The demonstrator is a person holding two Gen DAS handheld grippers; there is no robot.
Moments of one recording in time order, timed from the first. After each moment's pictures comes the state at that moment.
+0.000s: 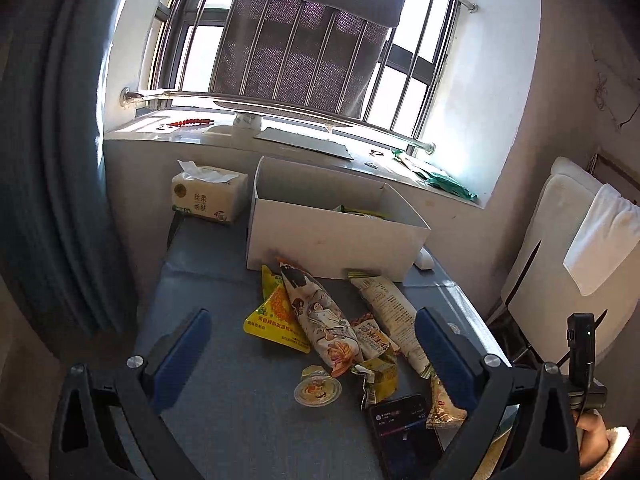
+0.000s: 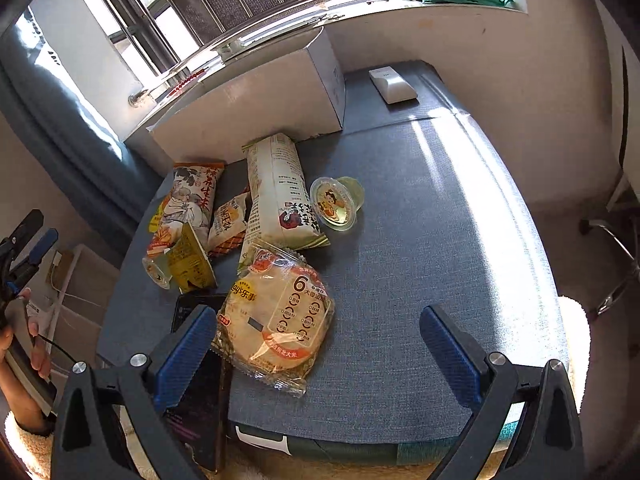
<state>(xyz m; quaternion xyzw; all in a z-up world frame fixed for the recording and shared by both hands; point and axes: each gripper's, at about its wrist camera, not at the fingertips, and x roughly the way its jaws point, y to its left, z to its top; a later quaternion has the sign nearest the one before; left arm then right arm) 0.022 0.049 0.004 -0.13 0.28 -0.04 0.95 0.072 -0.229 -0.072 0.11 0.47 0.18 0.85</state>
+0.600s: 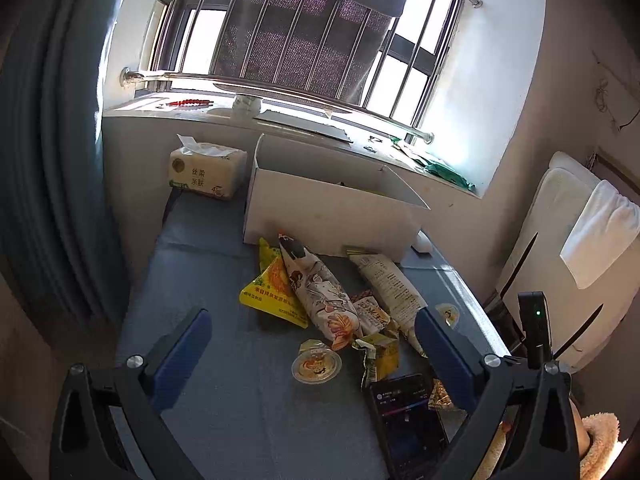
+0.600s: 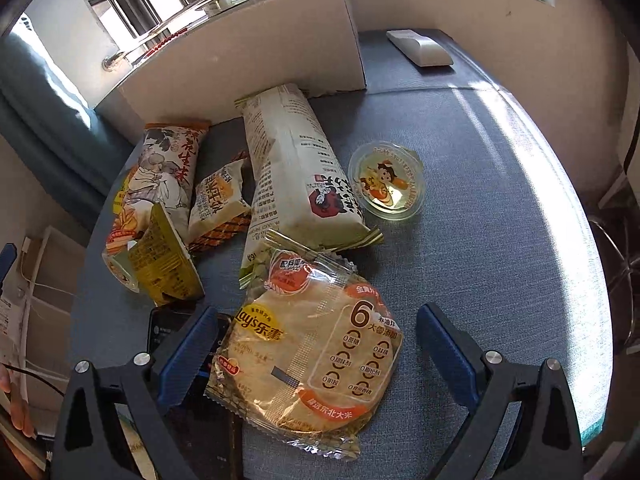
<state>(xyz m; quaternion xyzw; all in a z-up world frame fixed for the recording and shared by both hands) 0.017 0.050 -0.020 -0.15 0.30 -0.05 0.94 0.103 -0.172 -0.102 0.06 0.52 0.14 0.84</state>
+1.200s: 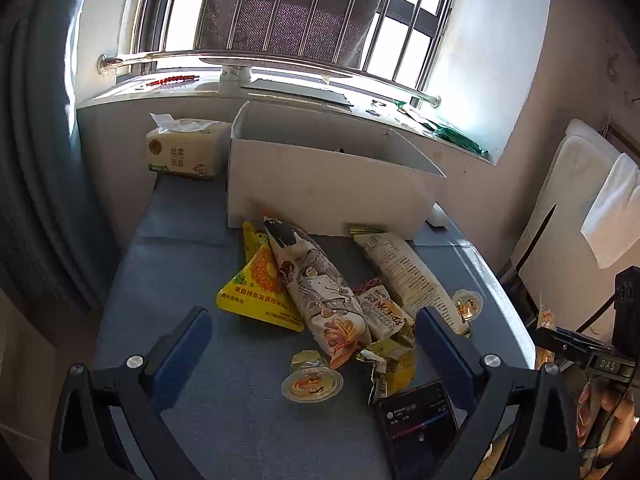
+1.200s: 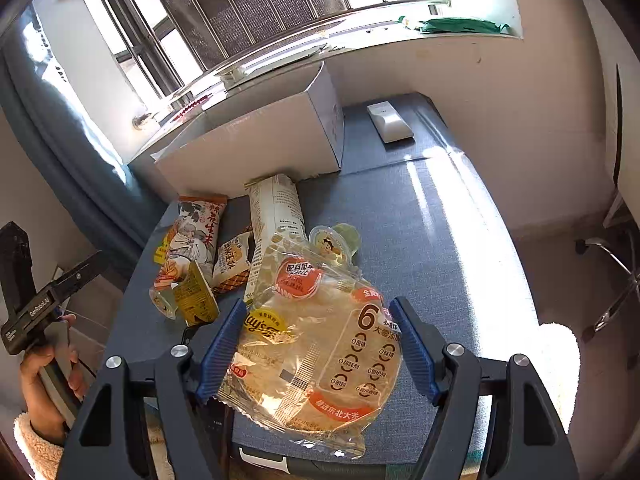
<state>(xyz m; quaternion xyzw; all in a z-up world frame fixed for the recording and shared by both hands) 0.083 0.025 -0.043 -0.11 0.36 -0.05 0.93 0.074 -0.250 -0.042 0.12 0.42 0.17 0.88</state>
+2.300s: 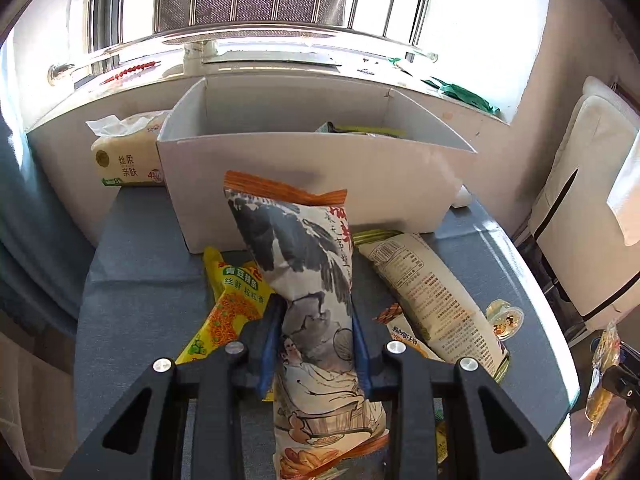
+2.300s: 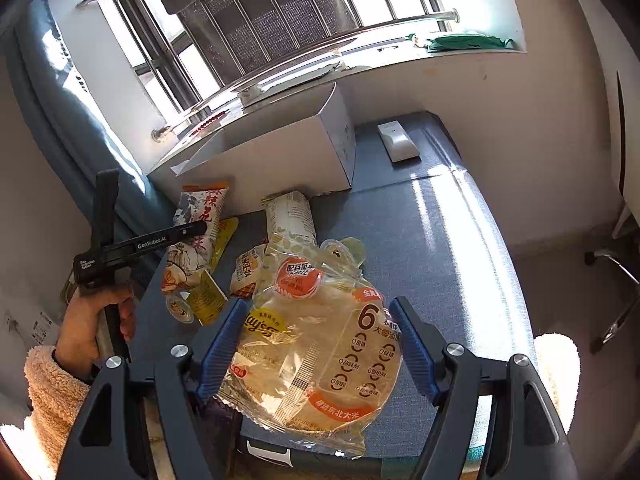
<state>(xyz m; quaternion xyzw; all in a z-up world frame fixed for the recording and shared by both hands) 0.160 0.007 -0.054 -0.06 0.40 -0.06 0.91 0.063 -0.257 -0.033 0.12 0.39 0.20 0.89</state>
